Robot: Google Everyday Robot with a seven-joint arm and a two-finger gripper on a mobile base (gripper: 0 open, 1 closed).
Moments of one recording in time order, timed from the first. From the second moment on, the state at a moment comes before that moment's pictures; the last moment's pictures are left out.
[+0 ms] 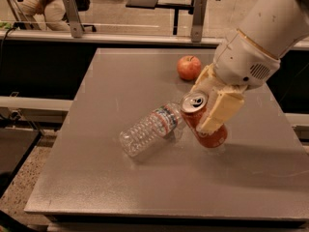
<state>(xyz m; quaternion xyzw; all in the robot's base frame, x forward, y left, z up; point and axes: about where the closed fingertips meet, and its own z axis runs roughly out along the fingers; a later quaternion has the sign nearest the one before) 0.428 -0.099 0.938 -0.72 0.66 0.17 0.16</state>
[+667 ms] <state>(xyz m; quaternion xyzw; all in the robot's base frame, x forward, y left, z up) 0.437 -0.145 0.908 -0.72 0.69 0.01 0.07</state>
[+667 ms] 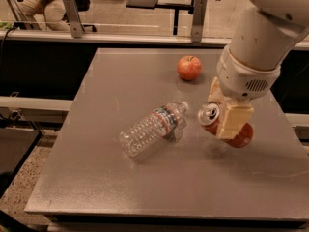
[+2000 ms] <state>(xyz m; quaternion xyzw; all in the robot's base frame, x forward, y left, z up) 0.430 -0.160 0.874 -0.76 0.65 -0.09 -0.04</state>
